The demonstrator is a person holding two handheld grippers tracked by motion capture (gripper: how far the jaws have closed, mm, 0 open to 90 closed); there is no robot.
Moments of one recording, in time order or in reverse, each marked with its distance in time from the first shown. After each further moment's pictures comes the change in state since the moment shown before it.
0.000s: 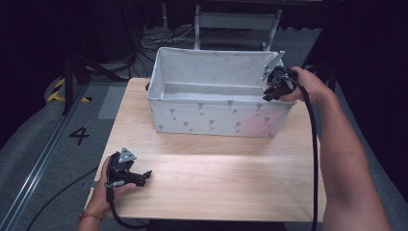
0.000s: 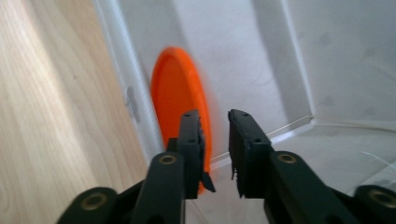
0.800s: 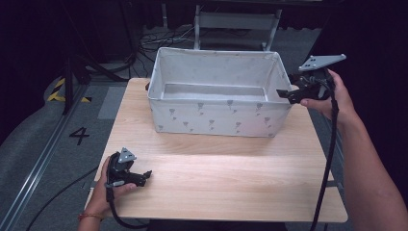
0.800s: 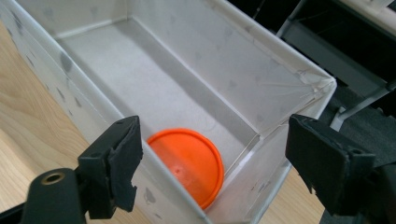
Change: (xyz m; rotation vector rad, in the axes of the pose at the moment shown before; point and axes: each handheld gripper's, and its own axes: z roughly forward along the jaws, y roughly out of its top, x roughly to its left) left arm 0.000 0.000 0.000 -0.001 0.000 -0.002; right arm 0.041 -0.057 -0.067 -0.431 -0.283 0.398
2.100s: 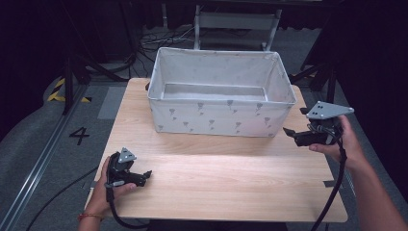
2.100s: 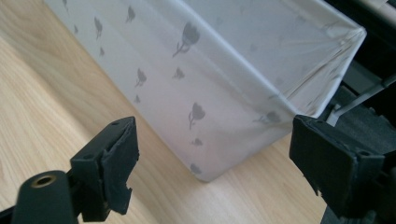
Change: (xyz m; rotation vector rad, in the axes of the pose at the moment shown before) left arm 0.000 0.000 0.000 0.000 0.000 0.000; right arm 0.057 -0.087 -0.024 0.011 -0.020 -0.060
